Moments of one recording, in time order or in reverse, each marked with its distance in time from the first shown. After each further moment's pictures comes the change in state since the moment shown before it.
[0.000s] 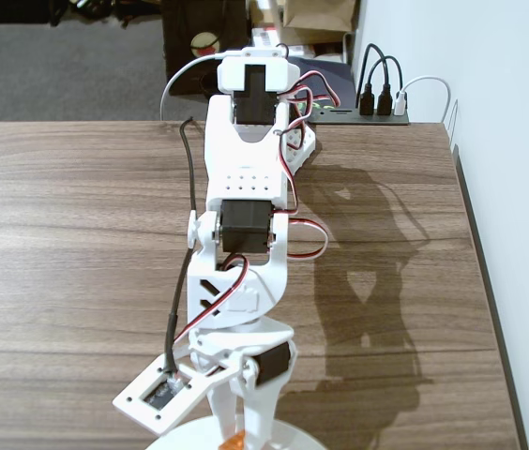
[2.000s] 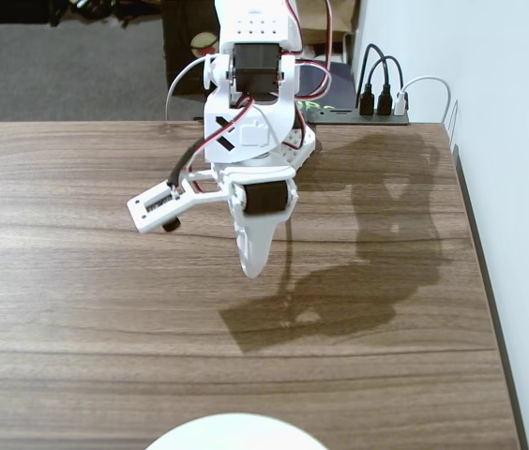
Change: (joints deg) arm -0.4 72.1 85.3 -6.7 31.6
